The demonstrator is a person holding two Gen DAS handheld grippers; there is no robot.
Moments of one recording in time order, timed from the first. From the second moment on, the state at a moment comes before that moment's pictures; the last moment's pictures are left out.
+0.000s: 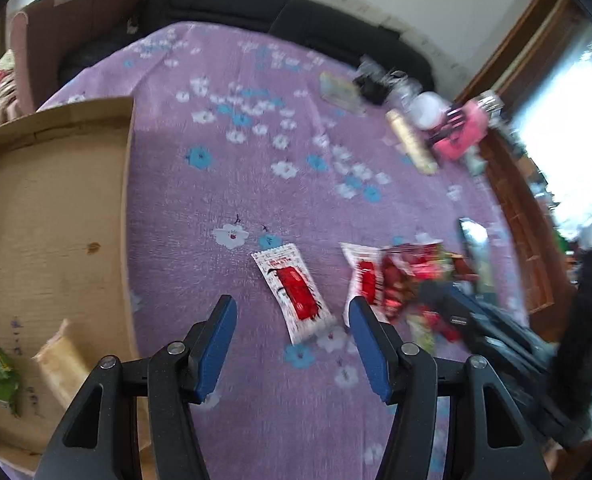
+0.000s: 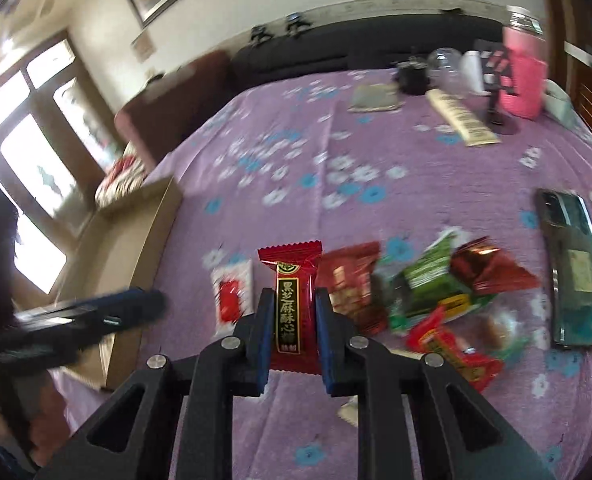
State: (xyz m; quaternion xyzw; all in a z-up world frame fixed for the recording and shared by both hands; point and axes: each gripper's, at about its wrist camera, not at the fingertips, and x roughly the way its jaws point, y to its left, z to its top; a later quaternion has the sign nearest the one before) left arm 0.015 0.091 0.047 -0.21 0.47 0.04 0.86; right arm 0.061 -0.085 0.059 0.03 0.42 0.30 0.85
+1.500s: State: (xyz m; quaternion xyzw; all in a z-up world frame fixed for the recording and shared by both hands) left arm 0.021 0.048 0.006 -0.03 0.42 0.05 0.90; right arm 0.060 -0.075 0.038 0.03 0.44 0.31 0.84
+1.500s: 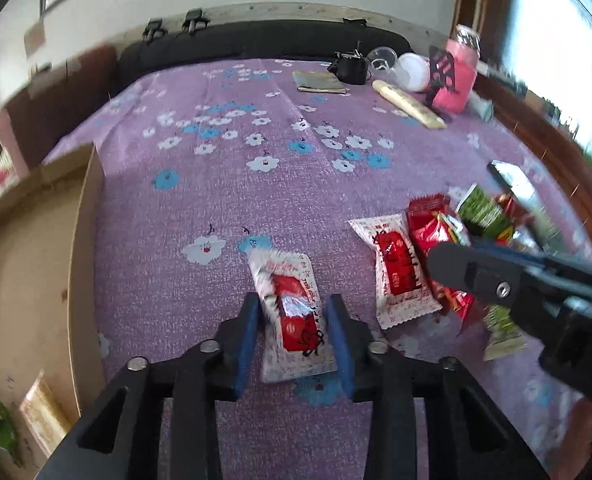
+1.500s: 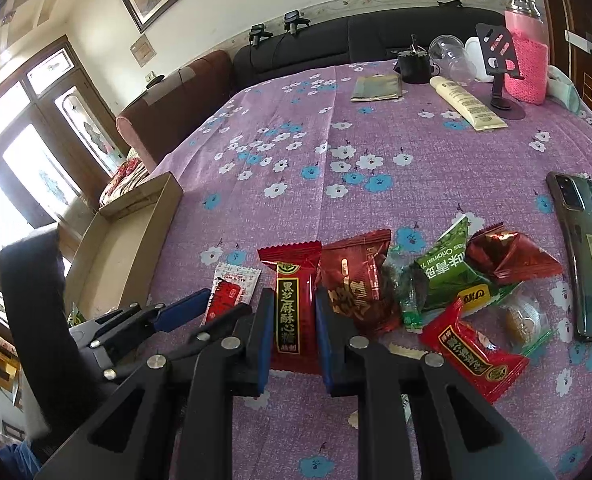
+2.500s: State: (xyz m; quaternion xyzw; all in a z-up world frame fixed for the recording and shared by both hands) left arm -0.010 0.058 0.042 -0.05 0.33 0.08 0.94; right arm 0.052 -0.067 0.039 0.03 0.43 0.33 0.84
